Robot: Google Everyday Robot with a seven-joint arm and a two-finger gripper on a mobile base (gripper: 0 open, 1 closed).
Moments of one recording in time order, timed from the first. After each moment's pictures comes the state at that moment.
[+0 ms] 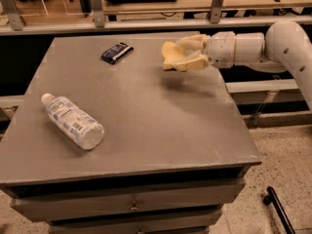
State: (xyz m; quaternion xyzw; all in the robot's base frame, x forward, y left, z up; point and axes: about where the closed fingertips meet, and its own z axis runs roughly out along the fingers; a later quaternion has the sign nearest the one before) arm 0.681 -0.079 0.901 -0.56 0.54 0.27 0.57
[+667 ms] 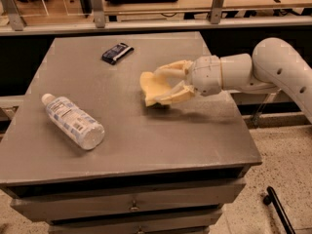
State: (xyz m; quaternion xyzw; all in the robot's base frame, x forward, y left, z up) arm 0.569 -0.023 0.878 -0.63 0.48 0.30 0.54
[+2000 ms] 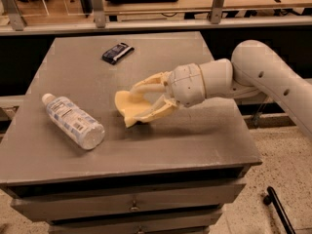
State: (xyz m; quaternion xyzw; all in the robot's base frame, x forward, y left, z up) arm 0.502 0.036 0.884 -0.68 0.40 0.34 0.51
